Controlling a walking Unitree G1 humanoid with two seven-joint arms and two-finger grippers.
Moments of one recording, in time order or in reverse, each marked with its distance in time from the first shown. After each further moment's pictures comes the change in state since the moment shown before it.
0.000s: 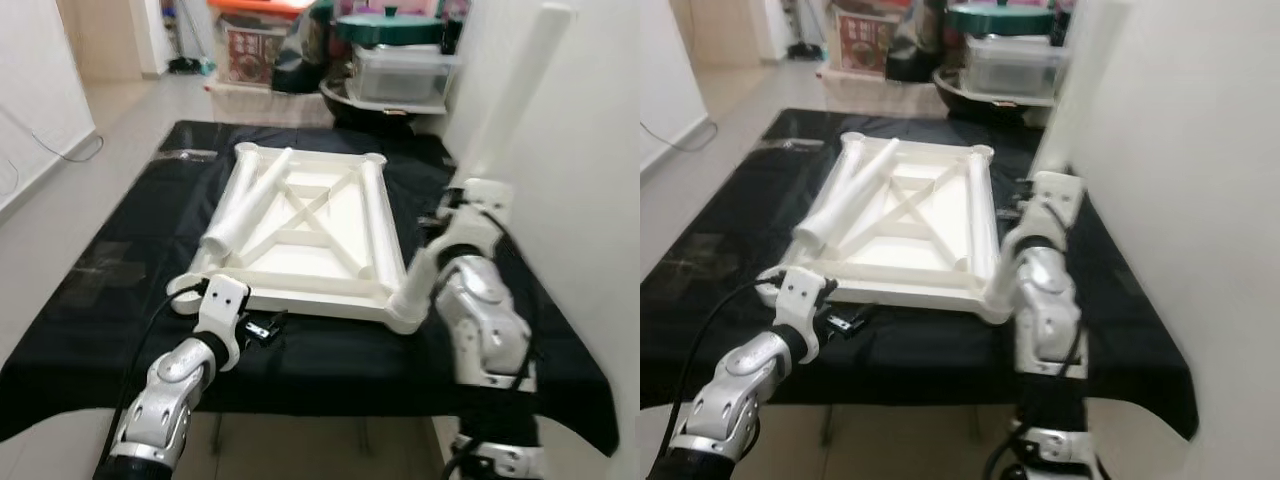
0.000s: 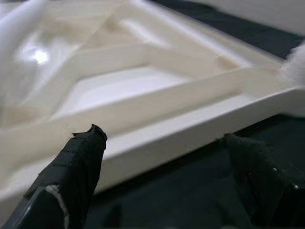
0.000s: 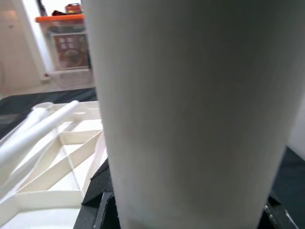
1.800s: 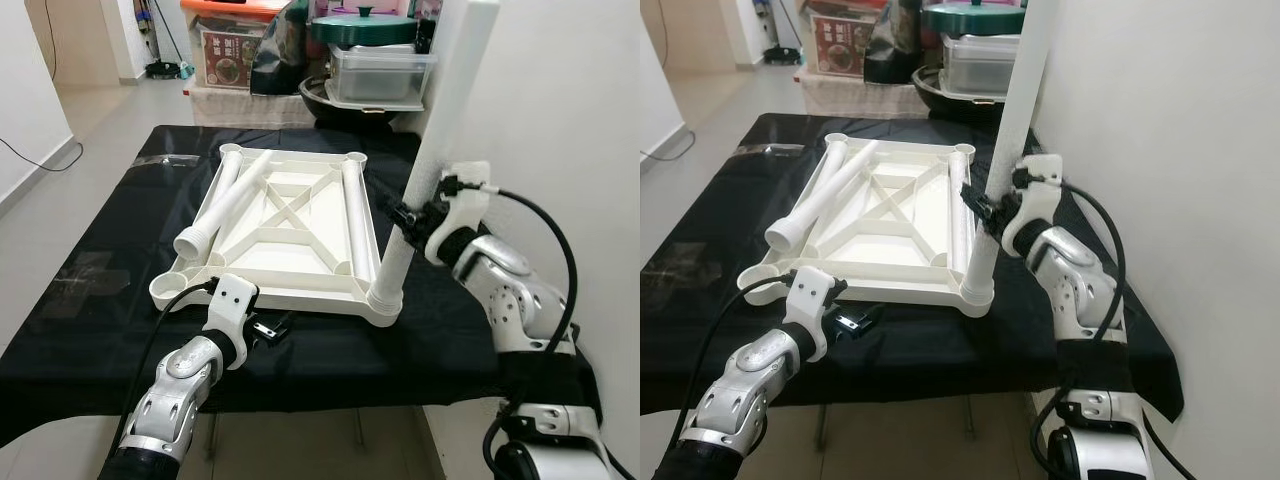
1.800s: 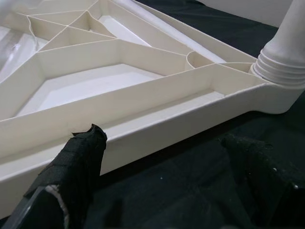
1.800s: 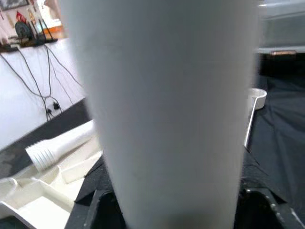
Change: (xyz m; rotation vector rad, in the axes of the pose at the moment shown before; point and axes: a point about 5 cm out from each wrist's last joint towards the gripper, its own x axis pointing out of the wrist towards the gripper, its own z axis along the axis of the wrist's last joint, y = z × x) left arm 0.005 -0.001 -0.006 -0.014 0.015 -0.004; right arm 0.023 -0.023 0.011 0.029 0.060 0.534
